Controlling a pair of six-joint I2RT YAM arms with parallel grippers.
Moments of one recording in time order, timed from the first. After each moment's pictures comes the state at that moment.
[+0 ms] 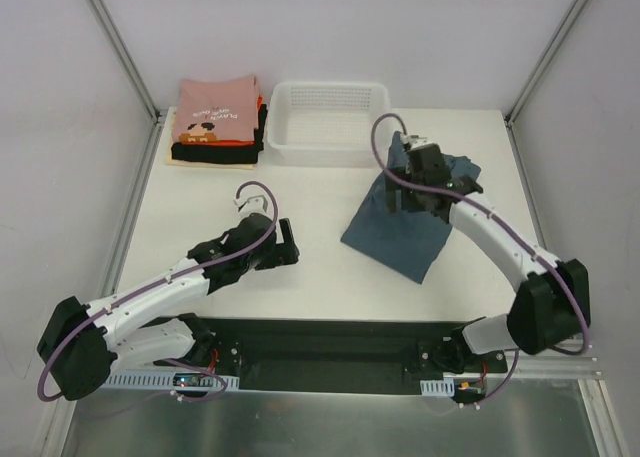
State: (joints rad) left arm -0.78 1.04 0.62 -0.42 -0.25 -0.80; right arm 0.35 1.48 1.17 -0.62 0.13 0.22
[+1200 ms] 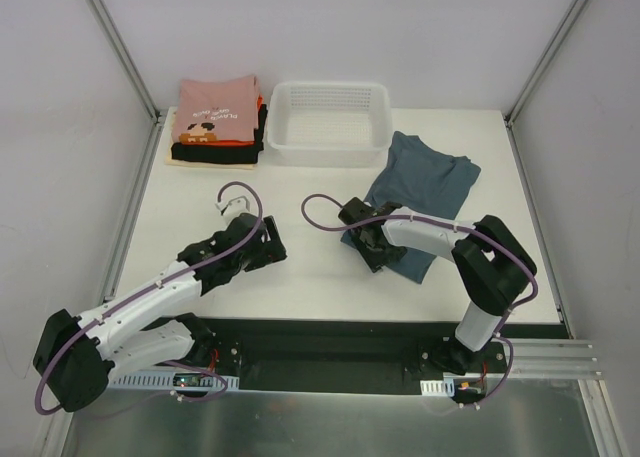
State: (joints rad) left arm -0.71 0.97 0.62 -0.53 -0.30 -0.88; right arm 0.80 1.73 1.06 -0.81 0.34 0.22
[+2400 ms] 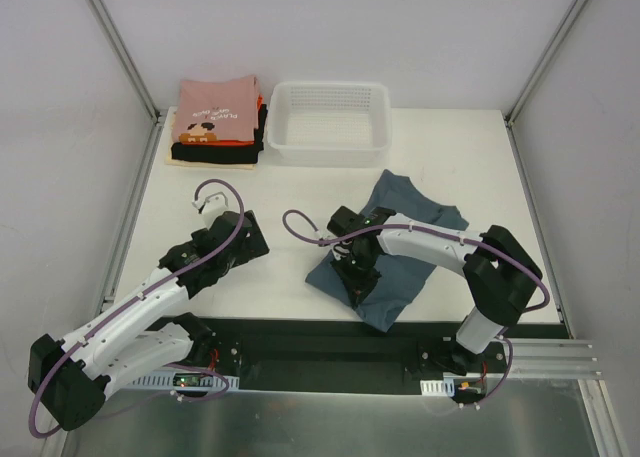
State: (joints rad) left arm -0.65 0.86 0.65 -0.66 -0.42 -0.85; right arm 0.91 1.67 1.10 -0.94 -0.31 0.24
